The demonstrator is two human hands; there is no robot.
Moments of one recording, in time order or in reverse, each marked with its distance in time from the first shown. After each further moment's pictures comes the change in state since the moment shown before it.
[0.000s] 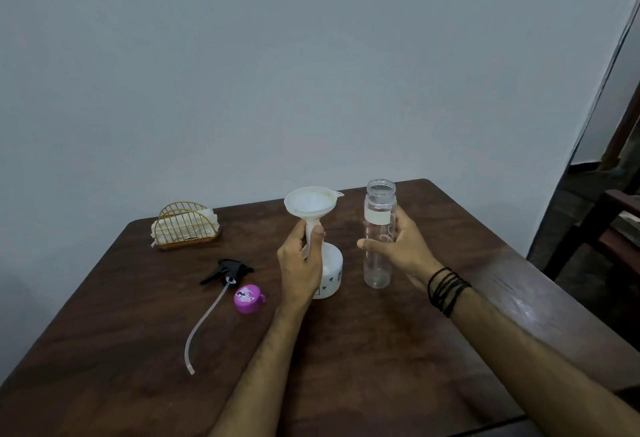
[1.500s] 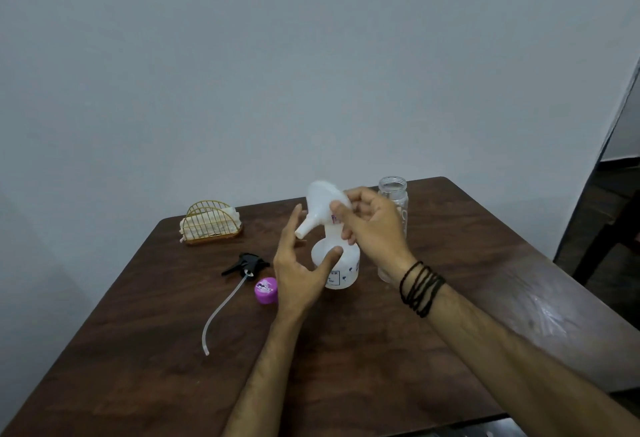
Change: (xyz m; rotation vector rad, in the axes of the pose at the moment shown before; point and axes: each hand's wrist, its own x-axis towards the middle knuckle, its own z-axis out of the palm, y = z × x) left_hand -0.022 0.030 -0.047 0.025 -0.004 0.054; right_hand -0.036 -0.085 0.072 0.141 0.038 -0.155
